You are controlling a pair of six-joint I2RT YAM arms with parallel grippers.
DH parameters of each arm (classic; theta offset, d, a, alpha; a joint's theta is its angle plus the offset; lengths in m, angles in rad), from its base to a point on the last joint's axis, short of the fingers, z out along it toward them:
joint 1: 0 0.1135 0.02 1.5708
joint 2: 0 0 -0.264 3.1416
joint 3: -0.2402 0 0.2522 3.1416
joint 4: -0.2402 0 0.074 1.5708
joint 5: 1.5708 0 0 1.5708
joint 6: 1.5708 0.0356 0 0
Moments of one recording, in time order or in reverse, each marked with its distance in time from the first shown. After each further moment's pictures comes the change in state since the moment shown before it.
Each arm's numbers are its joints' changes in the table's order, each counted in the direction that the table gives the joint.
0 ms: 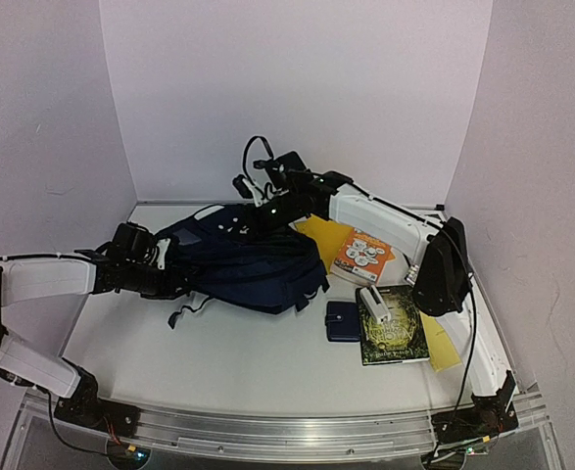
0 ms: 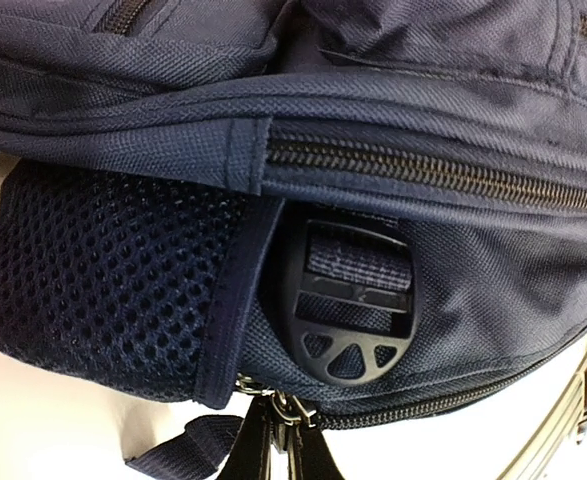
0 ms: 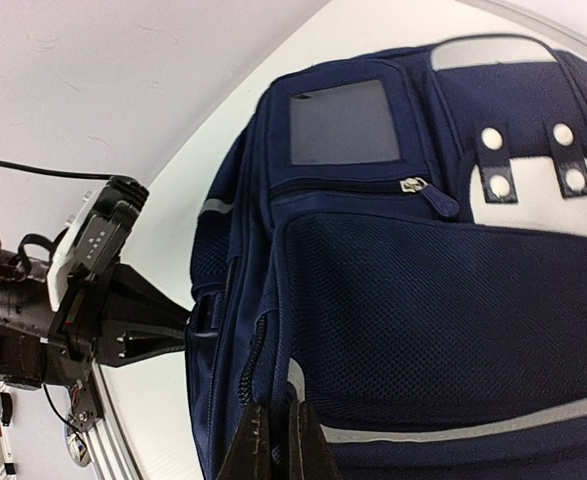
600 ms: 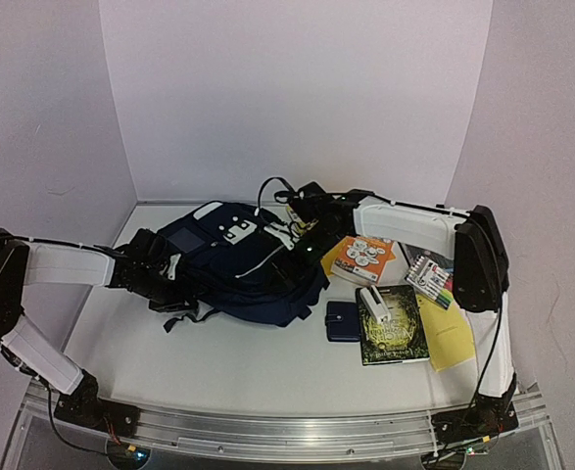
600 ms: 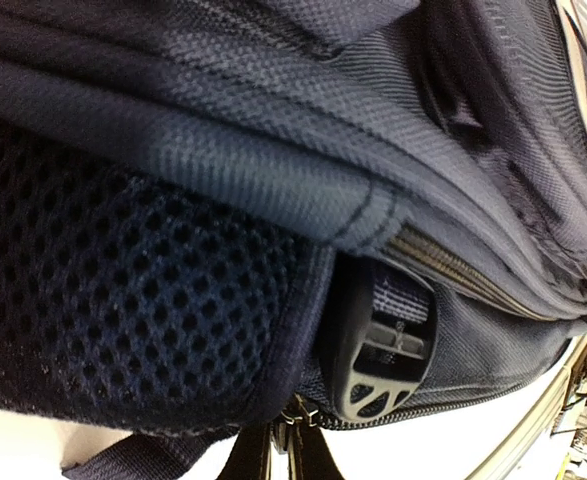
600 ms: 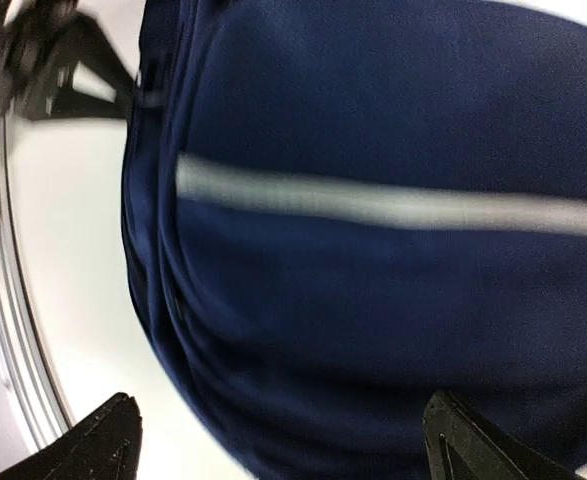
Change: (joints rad) left arm -0.023 -0.165 -0.054 -0.085 0.035 -0.113; right arm -0.021 0.246 0.519 -0.089 0.022 -0.402
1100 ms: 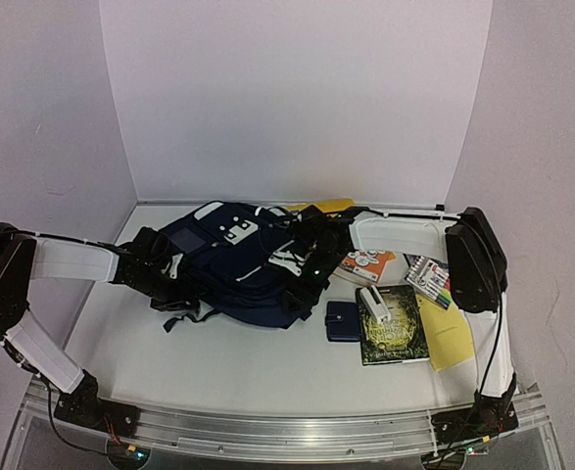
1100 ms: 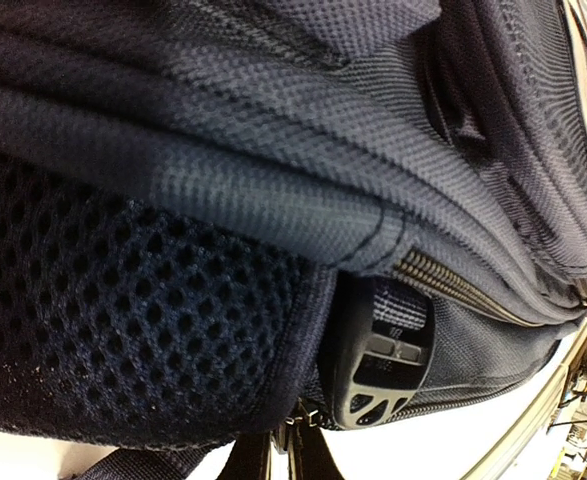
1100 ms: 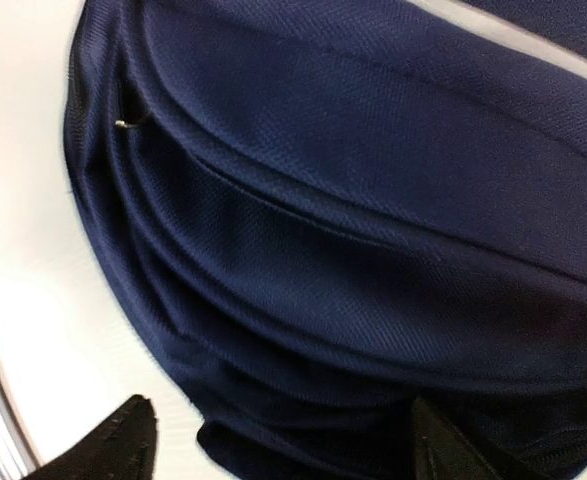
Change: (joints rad) left arm 0.006 -0.050 -0.038 -0.019 0.028 0.009; right arm 0.008 0.019 0.147 -0.043 0.084 -0.250
